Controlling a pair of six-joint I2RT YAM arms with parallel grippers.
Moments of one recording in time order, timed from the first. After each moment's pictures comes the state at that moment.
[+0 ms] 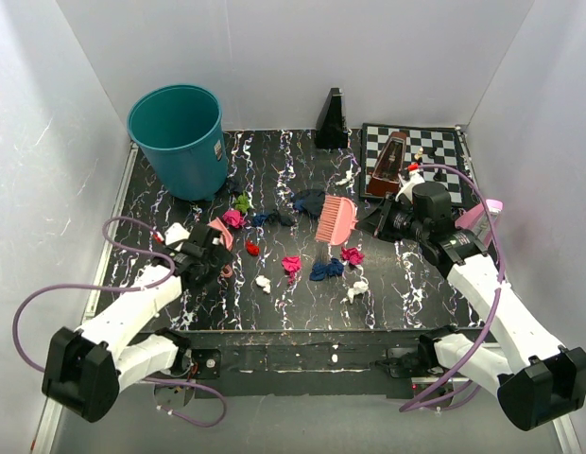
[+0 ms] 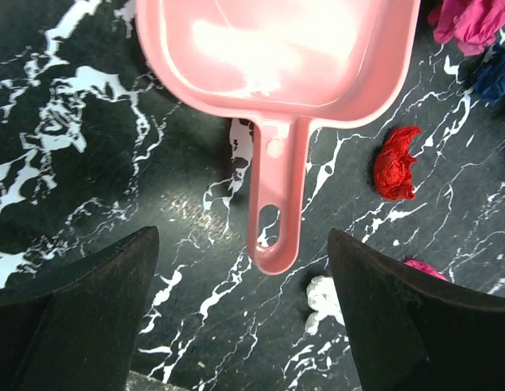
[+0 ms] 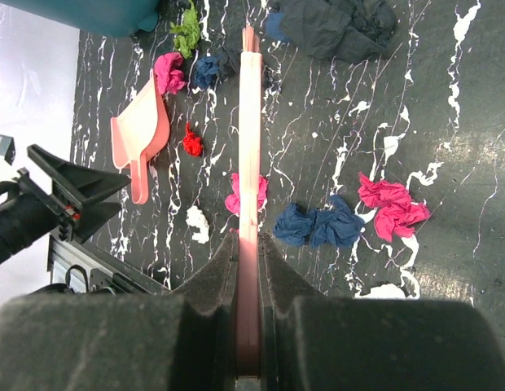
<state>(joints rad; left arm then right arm) -0.43 1.02 0.64 -0.70 -0.34 -1.17 0.38 0.99 0.87 -0.42 -0.30 0.62</state>
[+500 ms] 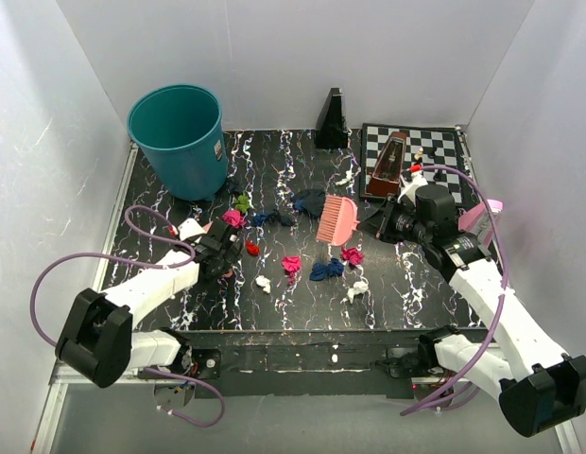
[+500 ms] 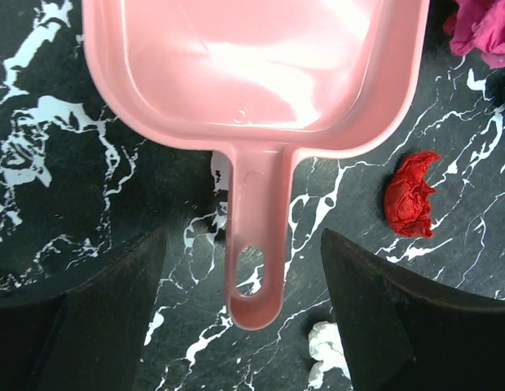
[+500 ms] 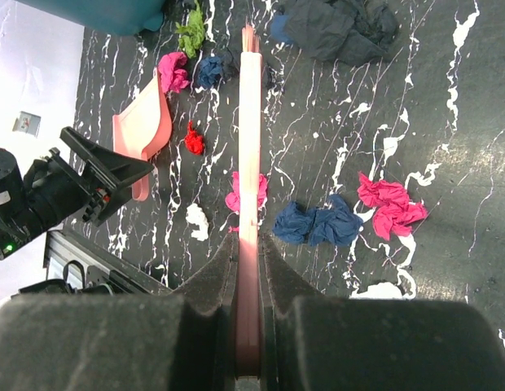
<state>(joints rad) -0.51 1.24 0.67 -0.59 -0.46 -1.18 0.38 0.95 0.87 -0.43 -0.30 0.61</state>
